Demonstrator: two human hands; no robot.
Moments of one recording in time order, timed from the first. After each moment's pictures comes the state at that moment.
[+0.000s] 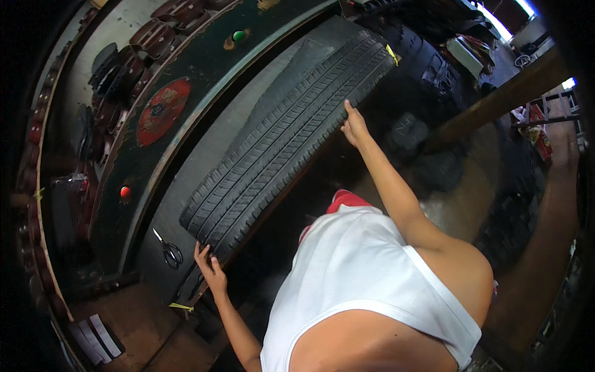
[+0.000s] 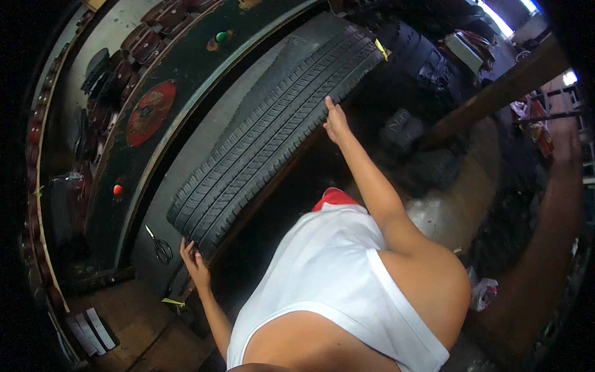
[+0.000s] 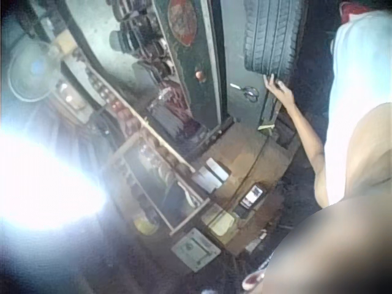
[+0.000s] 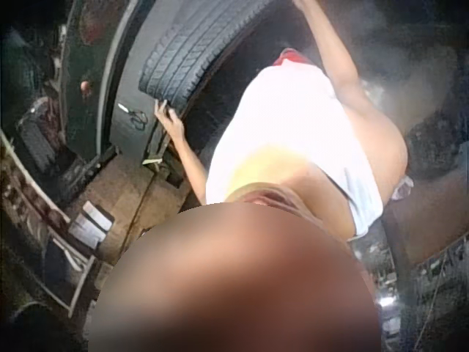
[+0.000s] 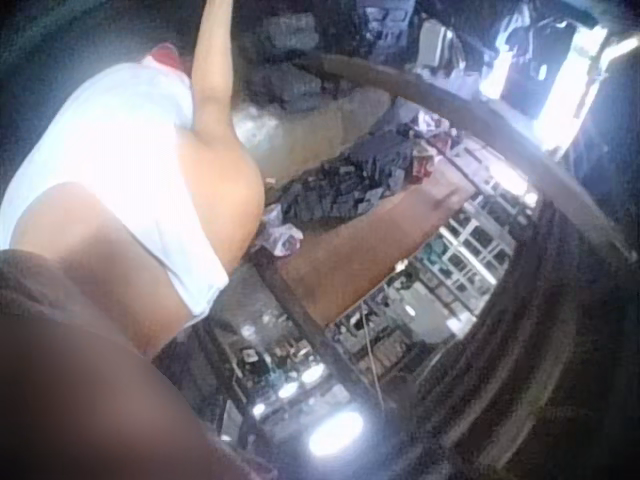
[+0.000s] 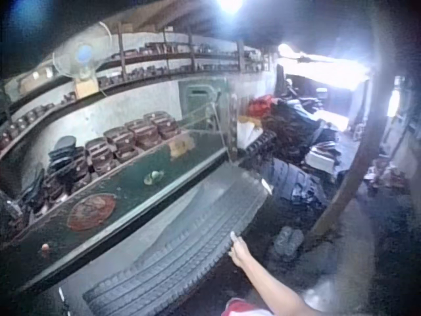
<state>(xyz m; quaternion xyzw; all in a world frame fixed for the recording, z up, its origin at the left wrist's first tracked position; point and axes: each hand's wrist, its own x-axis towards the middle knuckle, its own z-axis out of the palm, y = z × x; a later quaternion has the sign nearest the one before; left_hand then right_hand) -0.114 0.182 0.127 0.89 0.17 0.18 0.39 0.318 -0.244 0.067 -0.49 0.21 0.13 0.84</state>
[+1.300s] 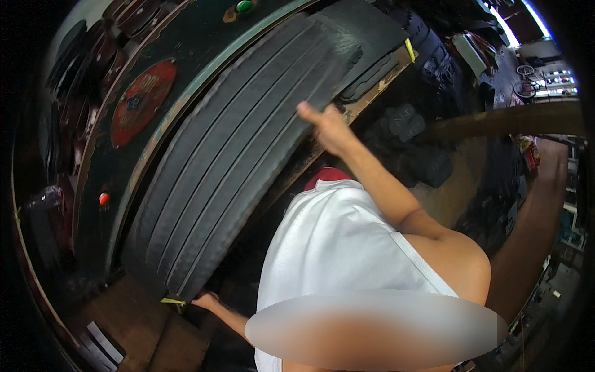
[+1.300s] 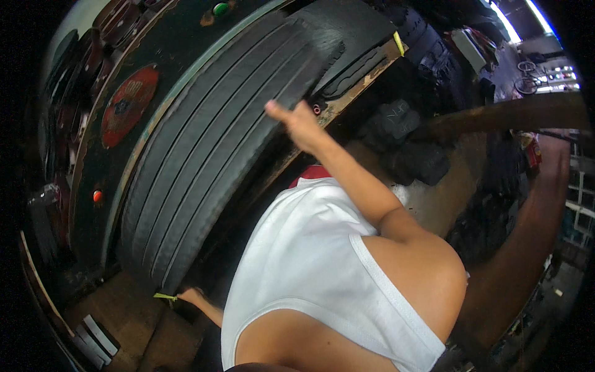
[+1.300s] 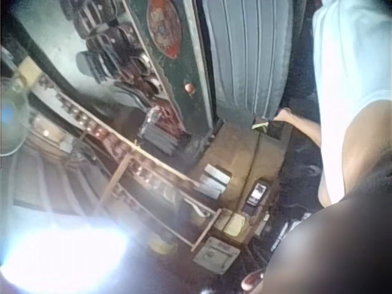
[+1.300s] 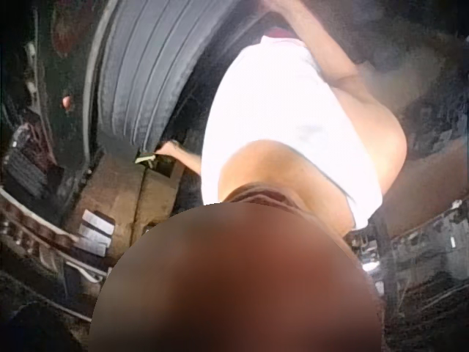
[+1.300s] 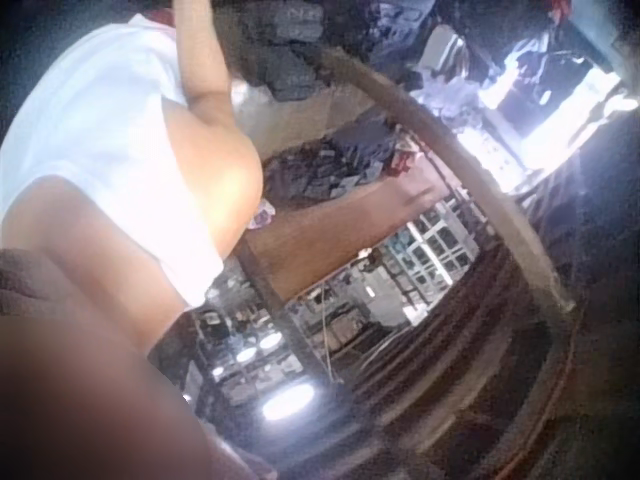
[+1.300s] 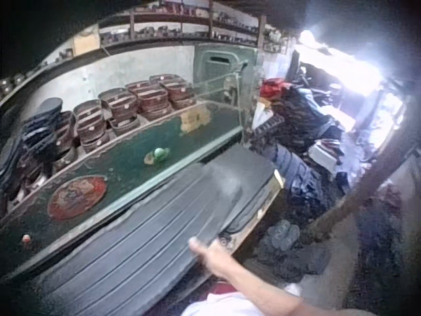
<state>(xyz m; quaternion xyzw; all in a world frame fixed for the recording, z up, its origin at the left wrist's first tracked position) -0.181 0.205 0.102 0.80 0.41 0.41 0.14 0.295 -0.147 0.170 -0.52 0.02 0.22 0.82</state>
